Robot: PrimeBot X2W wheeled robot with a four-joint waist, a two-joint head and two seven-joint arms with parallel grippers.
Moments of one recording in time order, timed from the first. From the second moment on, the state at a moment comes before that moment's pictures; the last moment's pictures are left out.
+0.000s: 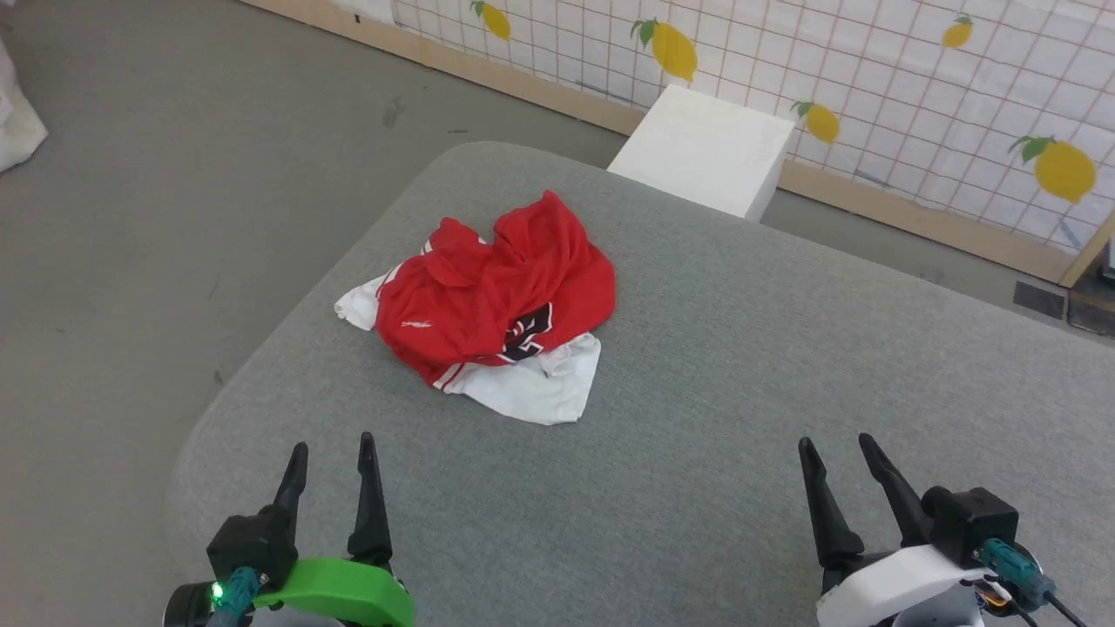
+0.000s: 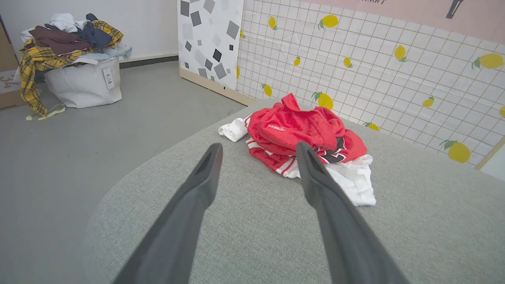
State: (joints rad) left arm 0.07 0.06 -0.08 0.06 -0.22 0.06 -0.21; right arm 0.02 -0.05 0.05 0.22 0.20 0.13 -0.20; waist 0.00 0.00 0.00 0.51
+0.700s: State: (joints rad) left arm 0.07 0.06 -0.09 0.07 -0.26 0.08 -0.25; right arm 0.04 -0.05 0.03 0.21 0.17 0.13 -0.21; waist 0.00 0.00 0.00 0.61
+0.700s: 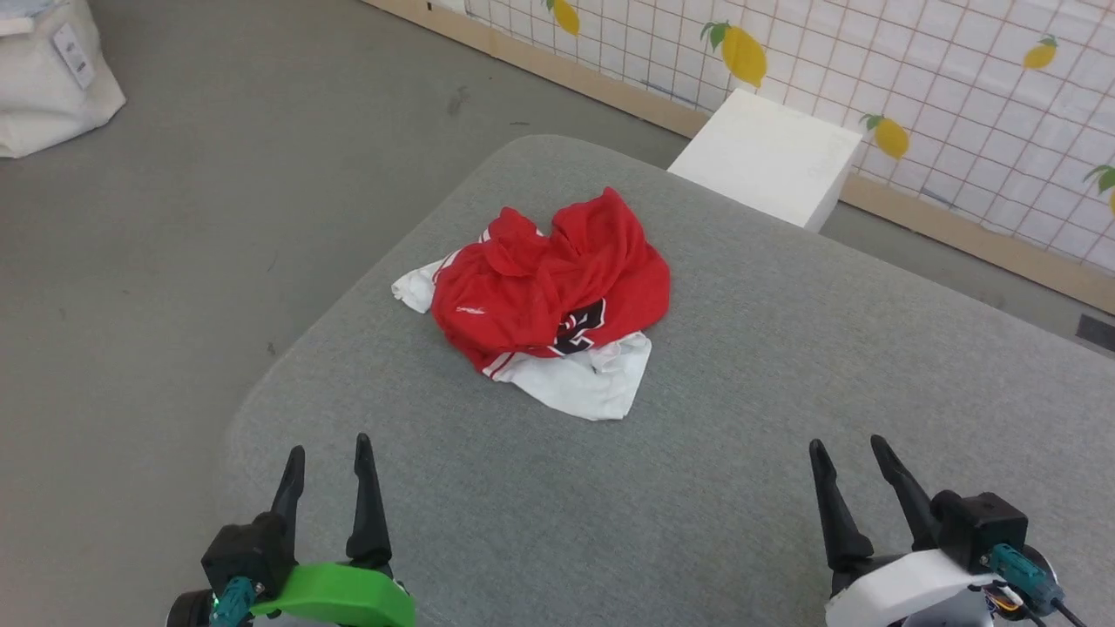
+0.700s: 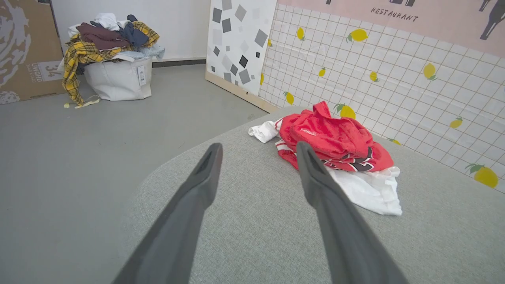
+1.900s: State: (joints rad) left arm -0.75 0.11 -0.12 0.84 -0.49 0.01 0.44; right arm -0.02 -0.05 -0.08 -0.03 0.08 0.13 -0.08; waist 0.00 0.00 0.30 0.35
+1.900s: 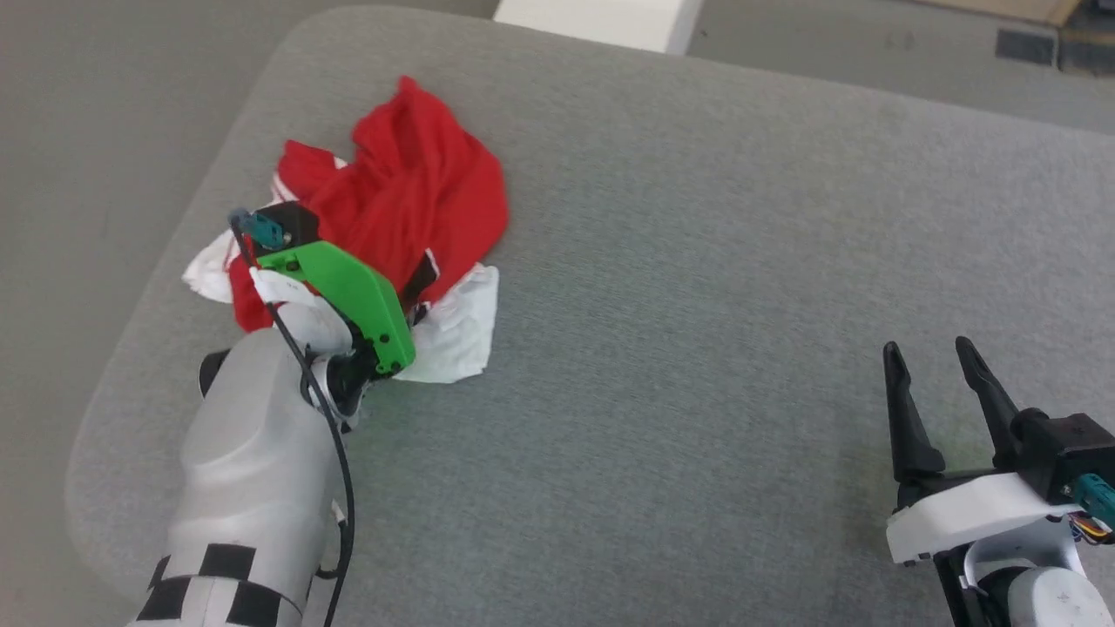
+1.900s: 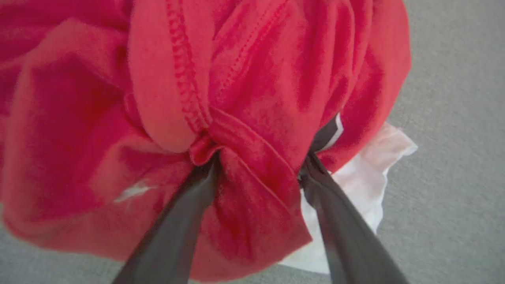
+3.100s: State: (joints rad) left arm -0.81 0.12 -0.66 0.43 -0.71 -0.12 0.13; right arm -0.02 -0.05 -0.07 0.22 0.23 0.13 -0.22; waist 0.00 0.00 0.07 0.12
